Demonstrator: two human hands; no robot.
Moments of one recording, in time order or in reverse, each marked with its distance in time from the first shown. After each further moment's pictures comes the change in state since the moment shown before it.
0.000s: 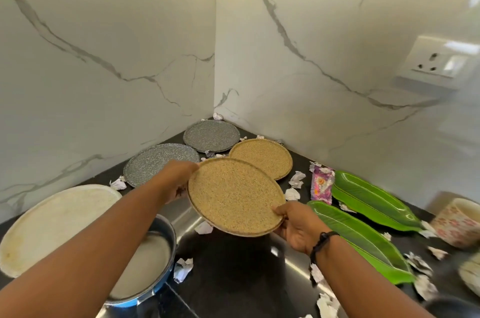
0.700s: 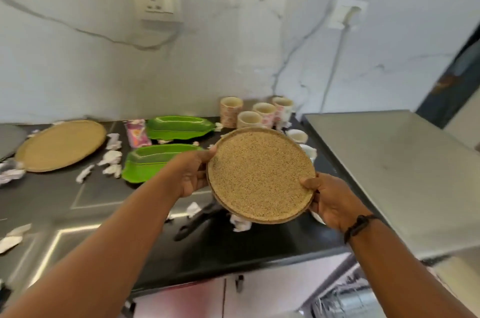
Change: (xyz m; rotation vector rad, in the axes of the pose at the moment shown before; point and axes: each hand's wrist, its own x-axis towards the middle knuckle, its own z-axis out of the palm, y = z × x) left_hand -0.246 -0.008 0.292 -0.005 -0.883 -0.001; right_hand -0.293 0.126 -0.287 0.386 0.699 -0.397
